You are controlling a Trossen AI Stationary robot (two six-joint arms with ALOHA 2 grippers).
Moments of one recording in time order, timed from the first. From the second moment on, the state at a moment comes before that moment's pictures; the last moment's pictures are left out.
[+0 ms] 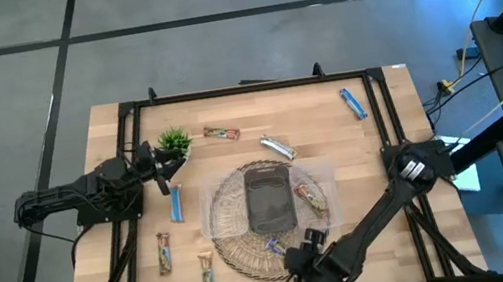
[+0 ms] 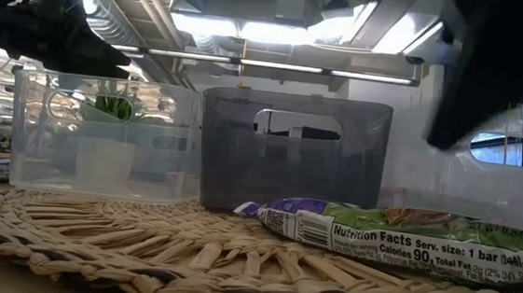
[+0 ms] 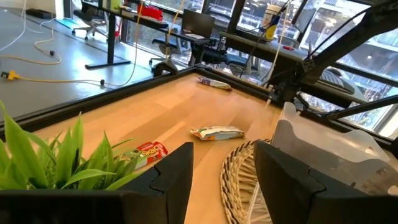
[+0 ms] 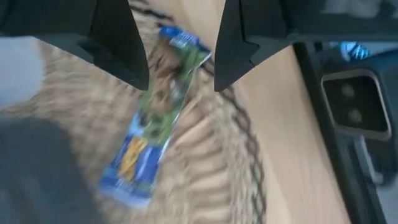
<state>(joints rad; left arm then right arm) 0.11 0.02 0.08 -0.17 -0.29 -0.33 0.72 2.17 1.74 -0.85 0.37 1.06</state>
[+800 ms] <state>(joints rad) 0.11 0.02 0.08 -0.17 -0.29 -0.33 0.70 2.21 1.74 -0.82 0.35 1.04</state>
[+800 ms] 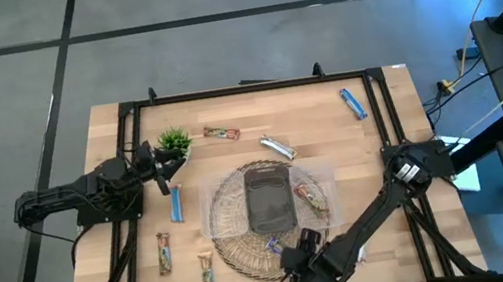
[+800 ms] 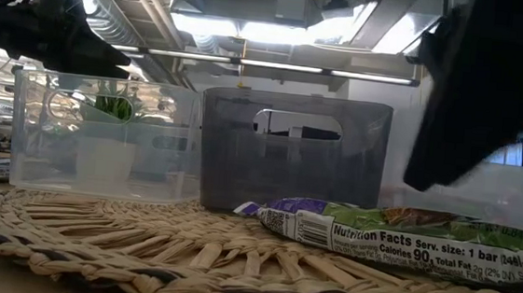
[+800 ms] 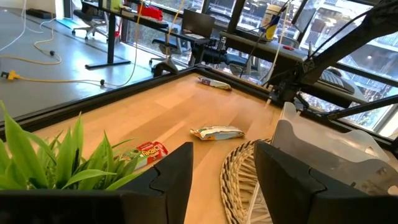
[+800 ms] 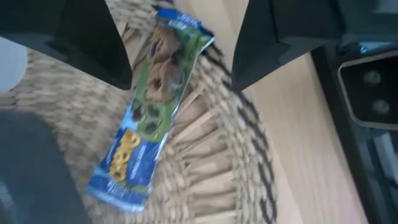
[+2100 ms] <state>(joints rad) 0.11 0.02 0.08 -0.17 -0.29 -0.33 0.67 2.24 1.67 -0.78 0.25 1.12</state>
